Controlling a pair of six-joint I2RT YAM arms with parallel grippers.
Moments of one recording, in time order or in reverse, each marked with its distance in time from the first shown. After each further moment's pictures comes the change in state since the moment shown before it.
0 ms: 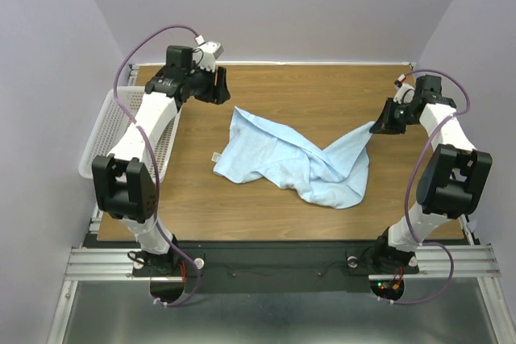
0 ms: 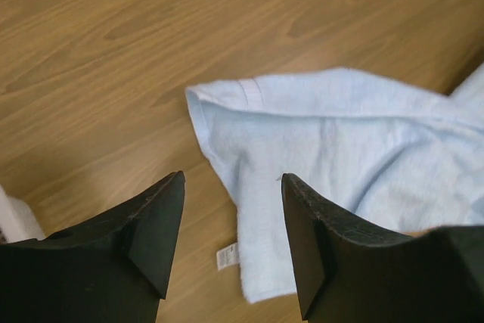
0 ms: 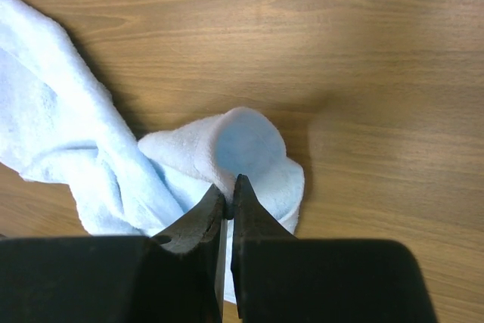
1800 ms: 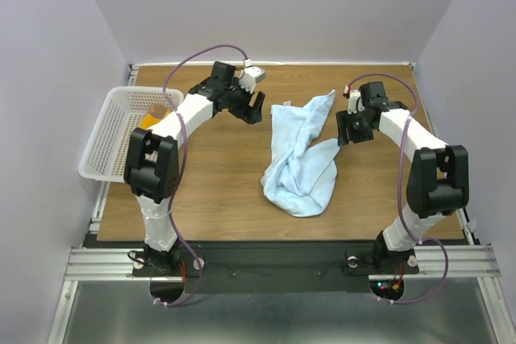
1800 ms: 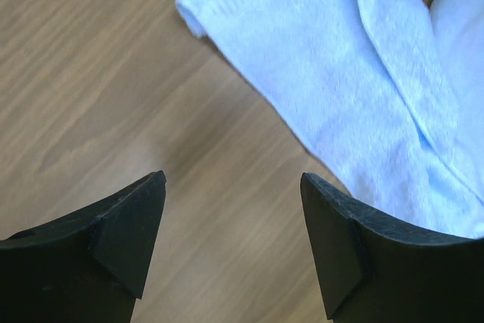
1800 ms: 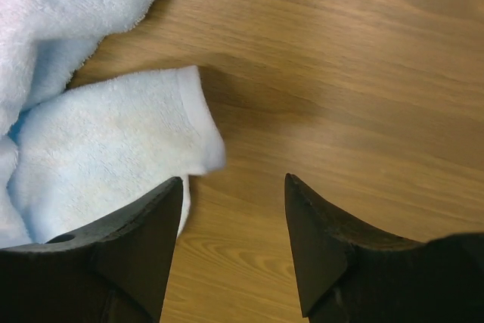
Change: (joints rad) left arm -0.170 0.227 -0.018 0.122 0.033 0.117; right arm 0.358 -0.033 -0.116 0.089 0.349 -0.103
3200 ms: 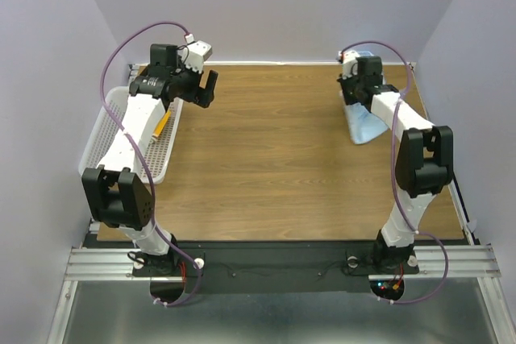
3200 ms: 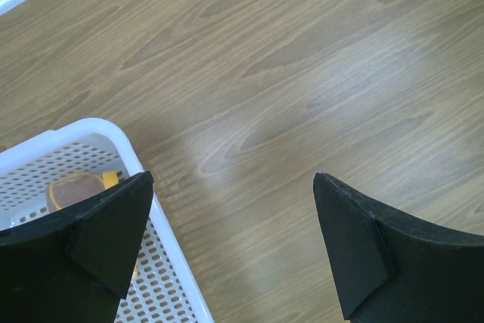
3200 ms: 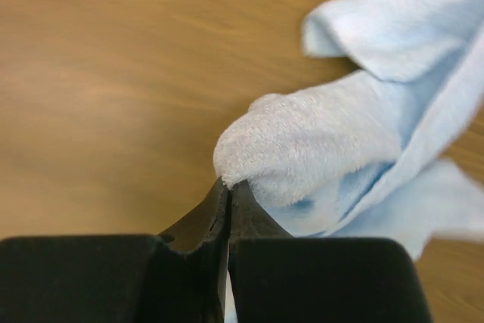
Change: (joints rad) left arm 0.243 -0.274 0.048 -0.214 -0.156 0.102; right arm -0.018 0.250 0.267 0.424 0.204 -0.208
